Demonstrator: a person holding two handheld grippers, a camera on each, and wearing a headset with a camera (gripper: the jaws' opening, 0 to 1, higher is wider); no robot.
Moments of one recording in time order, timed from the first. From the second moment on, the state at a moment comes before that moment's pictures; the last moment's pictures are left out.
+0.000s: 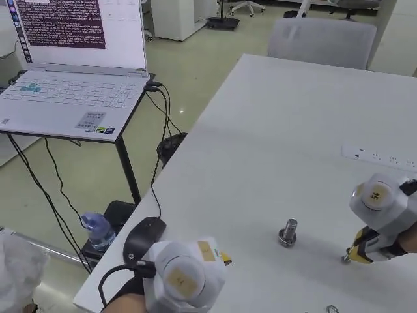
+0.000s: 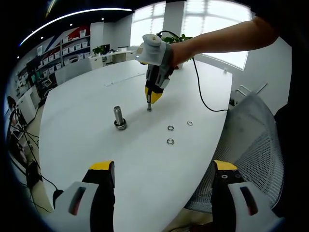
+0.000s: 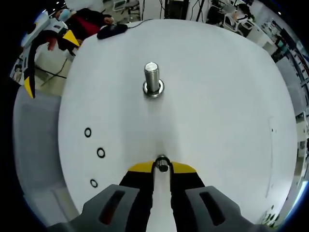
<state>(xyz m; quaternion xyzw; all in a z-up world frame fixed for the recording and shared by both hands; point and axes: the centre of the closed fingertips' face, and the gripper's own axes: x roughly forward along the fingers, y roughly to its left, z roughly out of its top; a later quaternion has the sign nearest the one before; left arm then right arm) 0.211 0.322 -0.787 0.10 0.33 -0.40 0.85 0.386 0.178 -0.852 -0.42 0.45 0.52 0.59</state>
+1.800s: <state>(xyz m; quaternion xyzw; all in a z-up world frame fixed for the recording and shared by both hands) 0.211 0.329 -0.782 0.10 0.33 -0.39 0.85 0.390 0.180 -0.853 -0.42 0.45 0.52 0.60</state>
